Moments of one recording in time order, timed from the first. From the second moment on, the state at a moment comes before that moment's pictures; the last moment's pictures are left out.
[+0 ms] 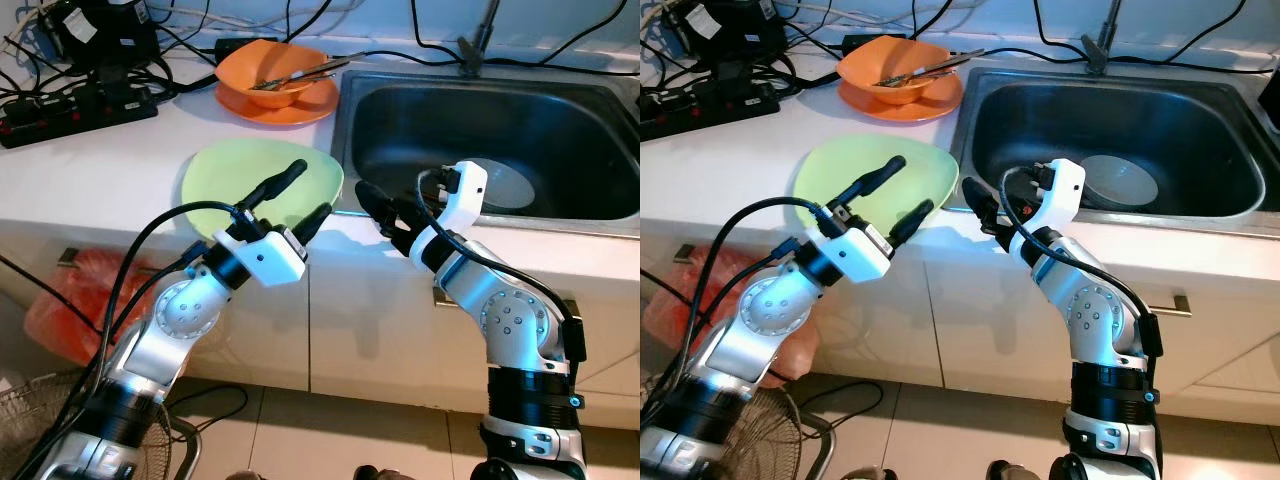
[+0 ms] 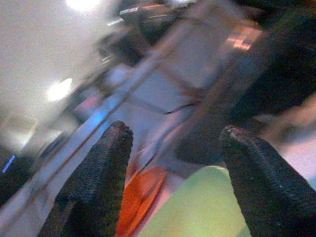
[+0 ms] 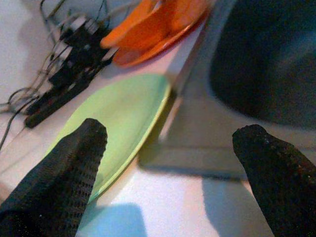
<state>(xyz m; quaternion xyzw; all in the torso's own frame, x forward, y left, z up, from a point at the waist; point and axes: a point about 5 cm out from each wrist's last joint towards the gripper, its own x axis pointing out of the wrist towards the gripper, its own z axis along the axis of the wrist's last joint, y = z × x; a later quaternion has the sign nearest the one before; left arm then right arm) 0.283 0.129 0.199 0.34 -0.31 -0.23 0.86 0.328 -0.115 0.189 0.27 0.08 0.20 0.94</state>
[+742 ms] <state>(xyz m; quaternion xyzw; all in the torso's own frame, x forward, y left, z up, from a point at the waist) 0.271 0.159 0.195 0.24 -0.23 -0.15 0.93 0.338 -0.131 0.190 0.21 0.02 0.14 0.97</state>
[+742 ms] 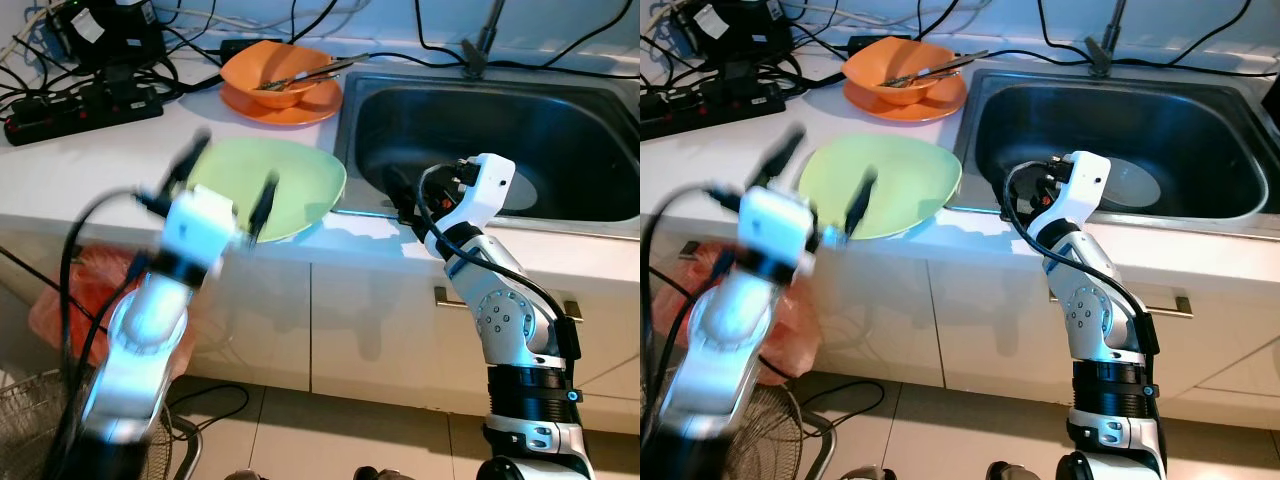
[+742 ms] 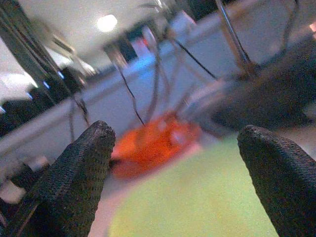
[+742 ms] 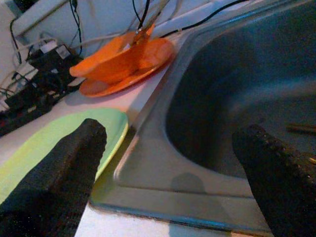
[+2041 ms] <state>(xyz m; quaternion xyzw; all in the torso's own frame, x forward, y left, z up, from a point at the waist) 0.296 0.206 0.154 0.47 -0.10 -0.23 0.85 0.339 -0.128 0.183 0.20 0.04 0.14 0.97</state>
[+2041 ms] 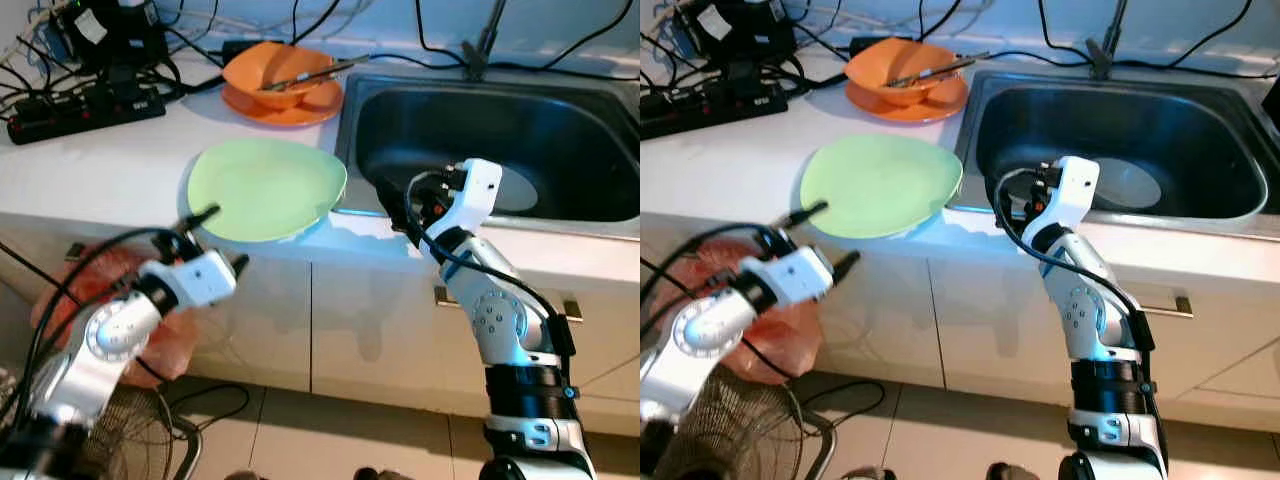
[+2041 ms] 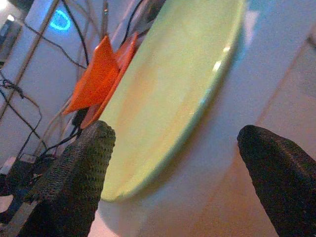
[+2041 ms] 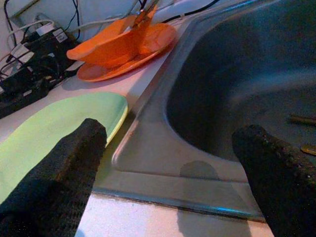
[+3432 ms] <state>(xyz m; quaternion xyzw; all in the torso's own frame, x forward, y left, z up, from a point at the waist) 0.308 0.199 0.150 0.47 -0.13 -0.27 0.83 0.338 -0.128 0.183 0.20 0.04 0.14 0.97</state>
